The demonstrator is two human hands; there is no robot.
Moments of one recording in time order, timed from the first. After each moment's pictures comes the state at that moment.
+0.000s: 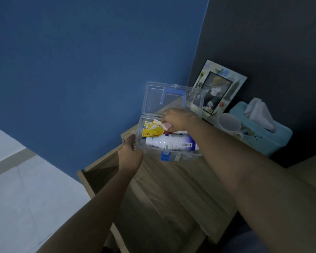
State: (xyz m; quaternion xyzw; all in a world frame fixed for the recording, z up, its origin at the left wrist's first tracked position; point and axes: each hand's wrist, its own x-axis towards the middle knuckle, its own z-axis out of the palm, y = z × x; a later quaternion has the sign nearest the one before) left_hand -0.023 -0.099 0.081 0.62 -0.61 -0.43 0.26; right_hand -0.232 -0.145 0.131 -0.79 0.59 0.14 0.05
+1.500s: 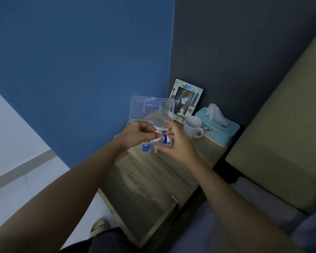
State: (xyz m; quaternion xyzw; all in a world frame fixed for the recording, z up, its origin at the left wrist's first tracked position) left_hand -0.045 -0.013 0.240 0.35 -0.76 -0.51 0.17; right_hand -0.202 0.083 0.192 -0.62 0.63 -0.44 0.16
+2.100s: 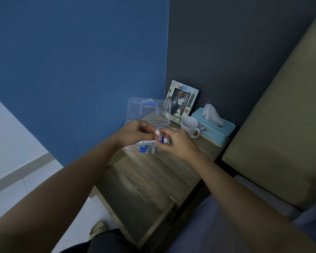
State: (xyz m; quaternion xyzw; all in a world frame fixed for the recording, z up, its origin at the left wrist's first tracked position) left_hand -0.050 -0.017 0.251 0.30 -0.80 -0.51 0.12; right_hand -0.214 0.088 0.211 -0.68 0.66 -0.31 0.08
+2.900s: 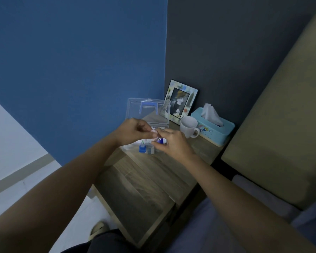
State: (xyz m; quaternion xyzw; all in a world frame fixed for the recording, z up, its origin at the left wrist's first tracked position) left_hand -0.049 -0.023 0.253 0.30 -0.85 -0.42 0.13; right_hand -0.198 0.089 0.212 -0.67 0.65 -0.35 0.04
